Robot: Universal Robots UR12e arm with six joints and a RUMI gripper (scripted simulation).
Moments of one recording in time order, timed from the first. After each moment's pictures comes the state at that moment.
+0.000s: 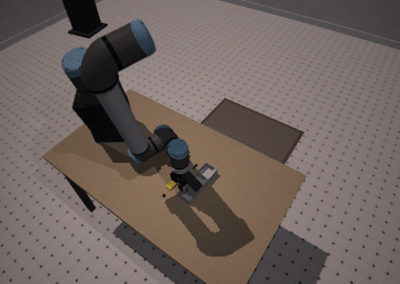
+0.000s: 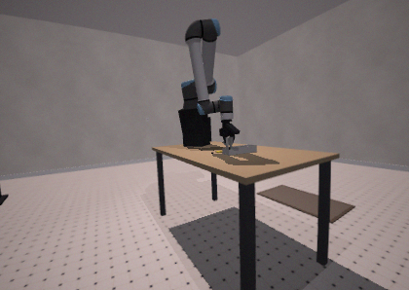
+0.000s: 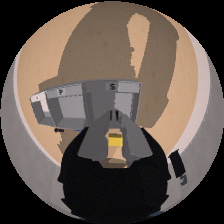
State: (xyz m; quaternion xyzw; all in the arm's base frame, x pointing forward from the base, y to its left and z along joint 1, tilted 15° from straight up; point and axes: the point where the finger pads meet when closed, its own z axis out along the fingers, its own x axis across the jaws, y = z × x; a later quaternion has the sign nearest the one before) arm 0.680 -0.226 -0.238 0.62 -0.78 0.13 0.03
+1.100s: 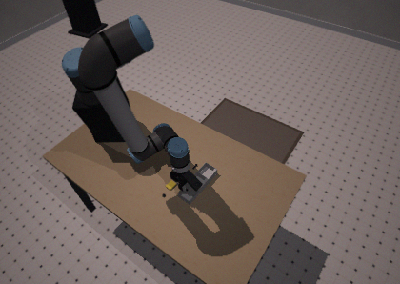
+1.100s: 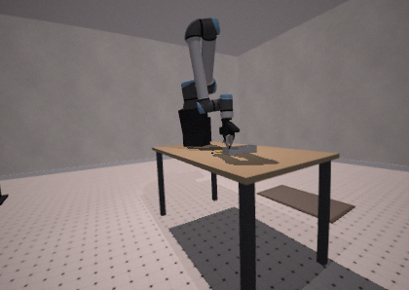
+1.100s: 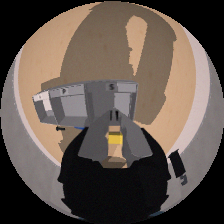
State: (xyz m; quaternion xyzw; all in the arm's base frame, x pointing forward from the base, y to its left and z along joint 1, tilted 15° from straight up) arm 0.681 -0.225 -0.227 0.62 -0.78 0.13 0.03
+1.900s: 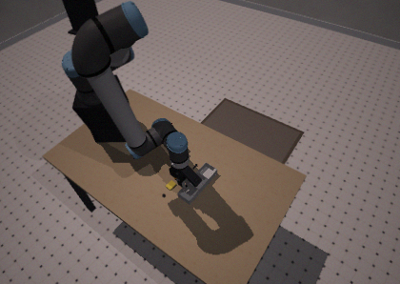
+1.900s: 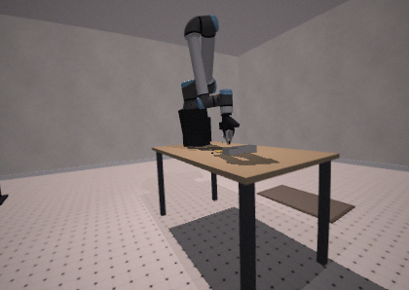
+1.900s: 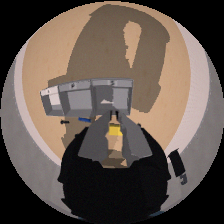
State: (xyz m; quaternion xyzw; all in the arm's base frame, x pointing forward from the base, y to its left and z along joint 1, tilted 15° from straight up) arm 0.675 -0.215 -0.194 0.62 -0.78 0.13 0.03
